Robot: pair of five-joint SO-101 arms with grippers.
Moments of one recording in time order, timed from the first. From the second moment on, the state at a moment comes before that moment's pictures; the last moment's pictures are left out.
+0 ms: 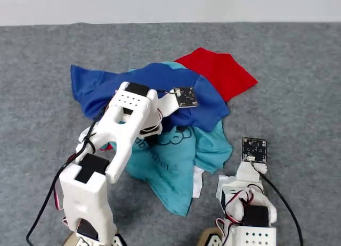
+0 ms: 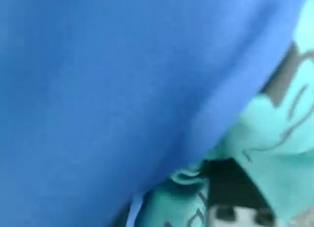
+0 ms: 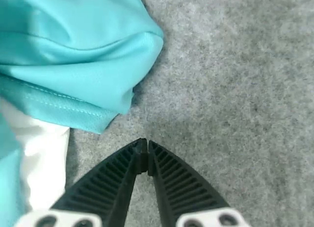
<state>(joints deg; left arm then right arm) 15.6 24.2 1.3 75.1 -45.2 0.0 -101.6 96.0 73.8 -5.1</state>
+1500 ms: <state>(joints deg) -51.3 -15.3 5.3 46.4 -38.4 0.0 -101.6 96.0 73.8 -5.1</state>
